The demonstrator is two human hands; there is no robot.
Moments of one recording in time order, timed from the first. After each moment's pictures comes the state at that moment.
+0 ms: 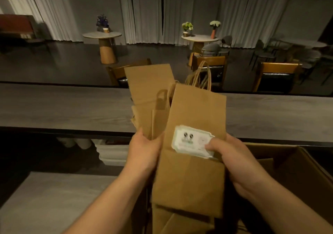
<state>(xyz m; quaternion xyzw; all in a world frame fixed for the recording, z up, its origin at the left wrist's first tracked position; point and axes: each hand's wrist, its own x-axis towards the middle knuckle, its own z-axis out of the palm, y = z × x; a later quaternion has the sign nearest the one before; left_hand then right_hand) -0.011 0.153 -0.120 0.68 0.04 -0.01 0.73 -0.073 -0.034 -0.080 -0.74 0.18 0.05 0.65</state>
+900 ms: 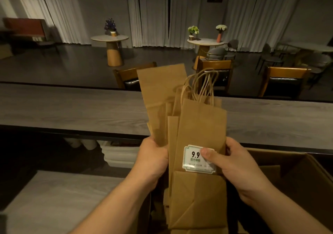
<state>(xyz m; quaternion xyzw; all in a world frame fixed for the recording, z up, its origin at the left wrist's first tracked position) -0.028 0.147 -0.108 0.68 0.02 -0.08 0.73 -0.065 -0.041 -0.104 -0.75 0.15 0.02 0.65</state>
